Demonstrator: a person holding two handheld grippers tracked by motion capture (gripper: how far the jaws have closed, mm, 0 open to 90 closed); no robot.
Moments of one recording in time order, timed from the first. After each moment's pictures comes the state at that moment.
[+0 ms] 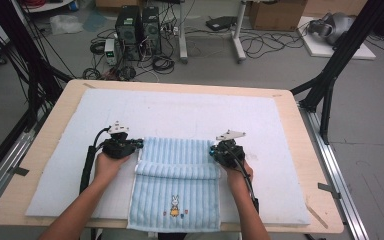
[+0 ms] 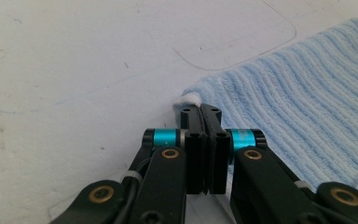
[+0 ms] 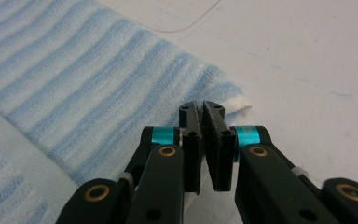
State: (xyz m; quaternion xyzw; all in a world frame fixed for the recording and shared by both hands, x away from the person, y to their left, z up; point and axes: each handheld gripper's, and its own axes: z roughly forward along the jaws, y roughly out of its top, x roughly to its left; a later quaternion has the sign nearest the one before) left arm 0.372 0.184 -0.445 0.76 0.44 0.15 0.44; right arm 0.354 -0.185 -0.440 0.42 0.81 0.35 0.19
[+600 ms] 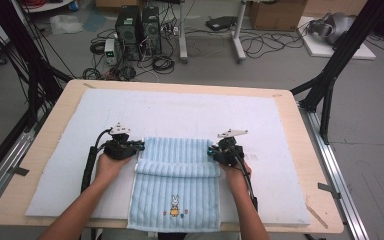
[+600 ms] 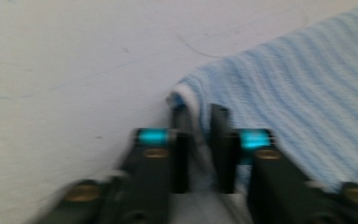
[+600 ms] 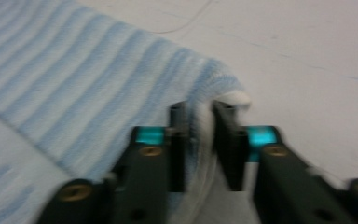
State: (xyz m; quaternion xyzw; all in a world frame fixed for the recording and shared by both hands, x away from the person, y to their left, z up) left arm 0.373 0.180 -0.451 0.77 0.46 0.13 0.43; right arm 0.361 -0.185 -0.445 0.45 0.80 0.37 0.14
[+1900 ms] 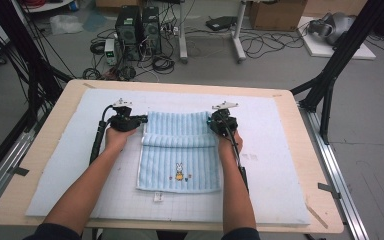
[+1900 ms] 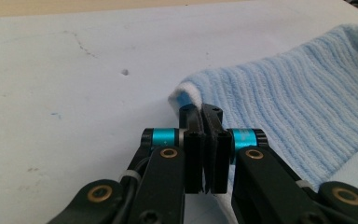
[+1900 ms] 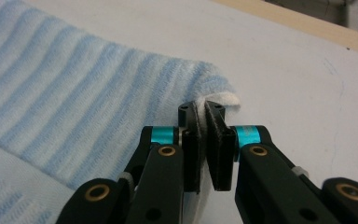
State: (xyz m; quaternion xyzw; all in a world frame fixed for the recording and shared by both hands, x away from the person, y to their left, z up) left arm 0.461 0.187 -0.446 0.73 0.46 0.15 0.48; right arm 0.452 -0.168 -0.429 0.46 0.77 0.36 0.25
